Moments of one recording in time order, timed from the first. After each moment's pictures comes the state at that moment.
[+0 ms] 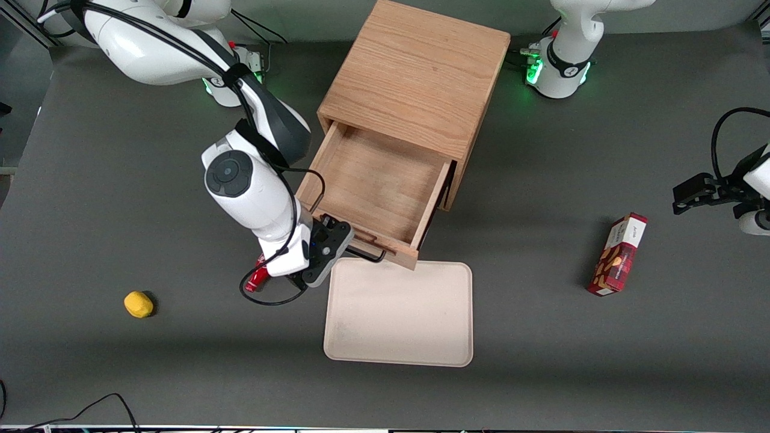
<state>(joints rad) 0.13 0.61 0.48 -1.41 -0.20 2.19 -0.37</state>
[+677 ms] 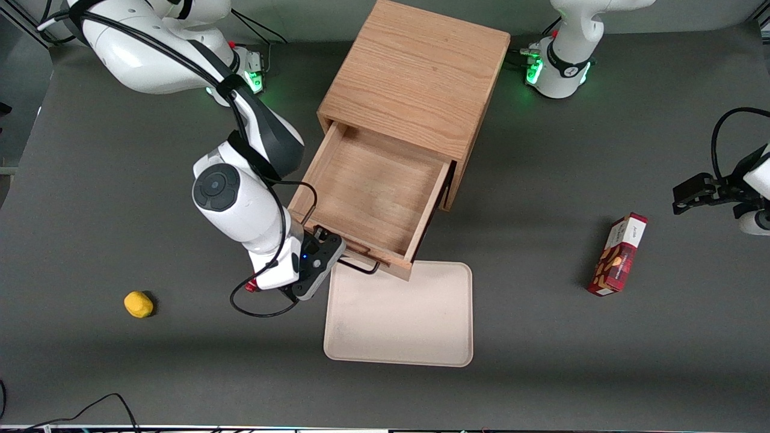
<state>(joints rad) 0.13 0.64 0.46 -1.36 -0.19 2.19 -0.41</state>
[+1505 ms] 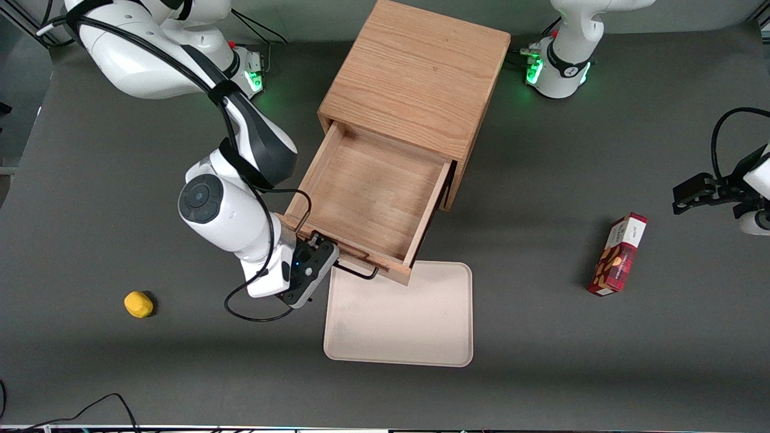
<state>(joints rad) 0.12 0.65 0.45 -1.33 -0.08 2.19 -0.45</state>
